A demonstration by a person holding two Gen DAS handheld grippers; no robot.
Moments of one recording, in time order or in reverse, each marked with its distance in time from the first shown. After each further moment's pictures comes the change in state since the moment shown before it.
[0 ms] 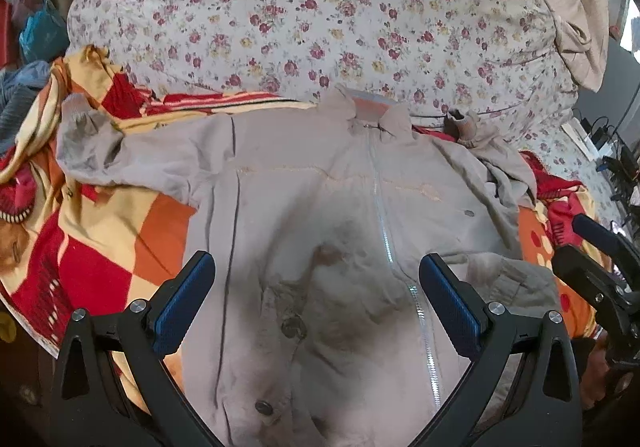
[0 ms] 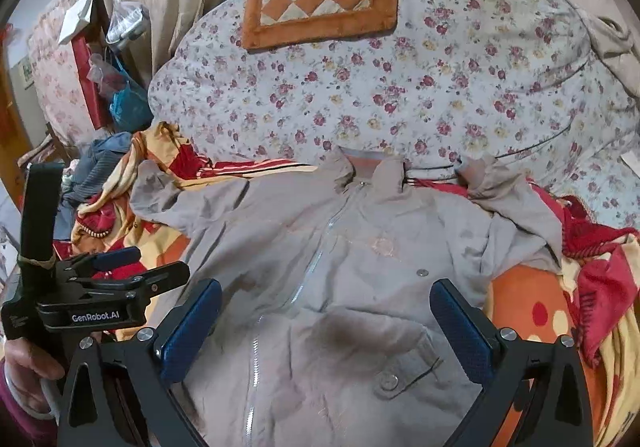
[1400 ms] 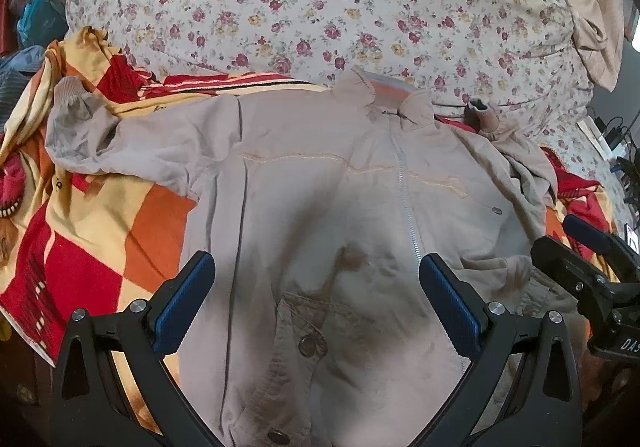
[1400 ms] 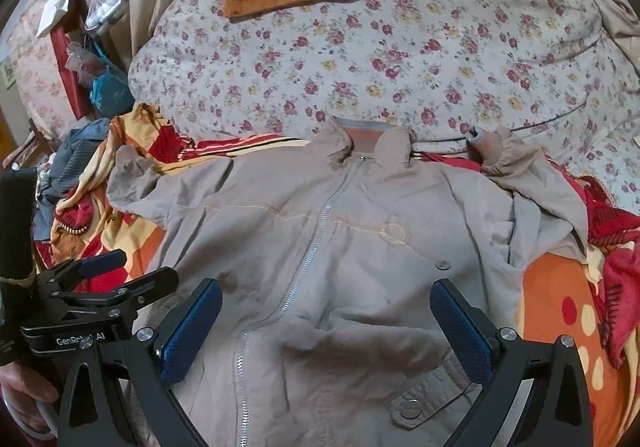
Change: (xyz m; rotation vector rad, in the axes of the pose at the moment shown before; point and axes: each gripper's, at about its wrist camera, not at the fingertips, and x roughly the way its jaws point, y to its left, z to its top) left arm 0.039 0.020 0.003 -0.028 0.052 0.006; right arm 0.061 -0.004 0.002 0.037 0.080 -0.027
